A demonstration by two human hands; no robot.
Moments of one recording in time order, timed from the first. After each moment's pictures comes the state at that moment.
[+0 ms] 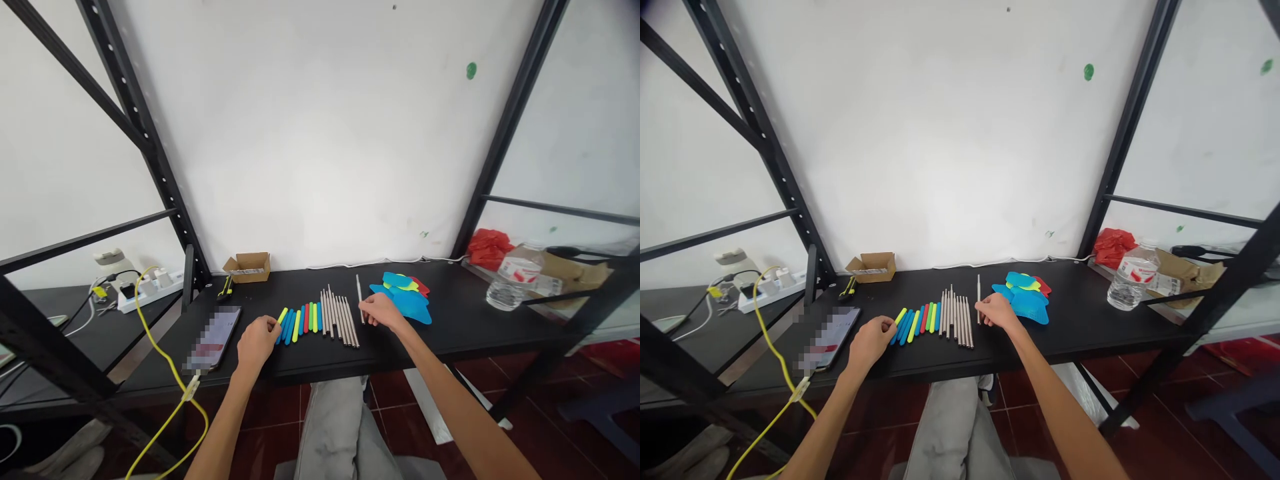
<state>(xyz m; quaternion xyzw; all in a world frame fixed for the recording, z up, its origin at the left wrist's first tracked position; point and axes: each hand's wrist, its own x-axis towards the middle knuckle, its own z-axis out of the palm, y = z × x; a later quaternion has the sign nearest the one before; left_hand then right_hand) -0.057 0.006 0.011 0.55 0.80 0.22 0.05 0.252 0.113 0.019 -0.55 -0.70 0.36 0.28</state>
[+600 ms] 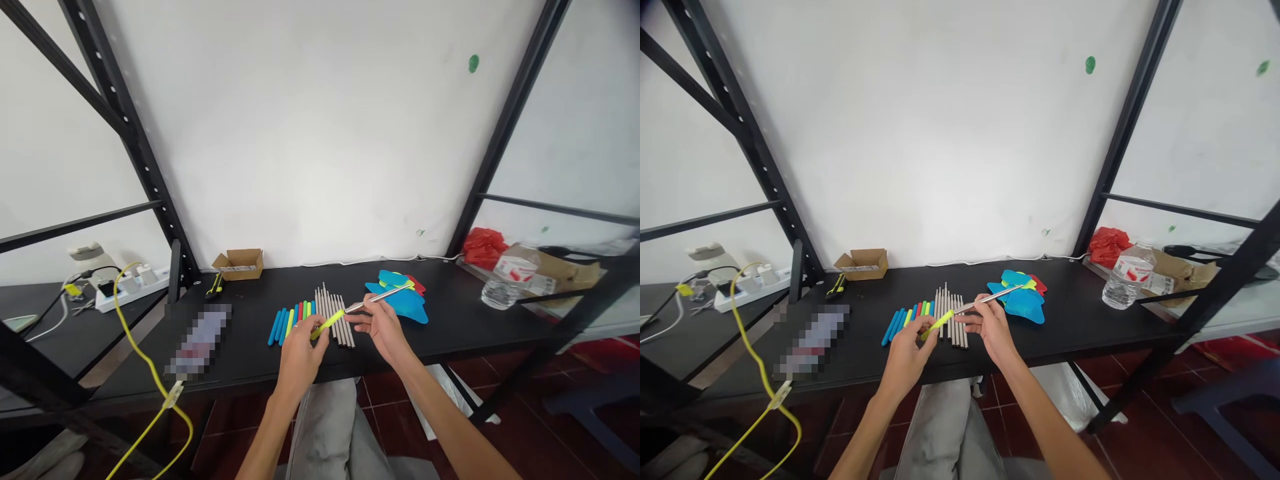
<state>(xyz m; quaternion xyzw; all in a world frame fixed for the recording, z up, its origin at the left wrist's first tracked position) 0.056 -0.023 0.024 0.68 0.58 0.43 0.11 0.234 0.045 0.032 -0.30 -0.41 0.64 0.58</state>
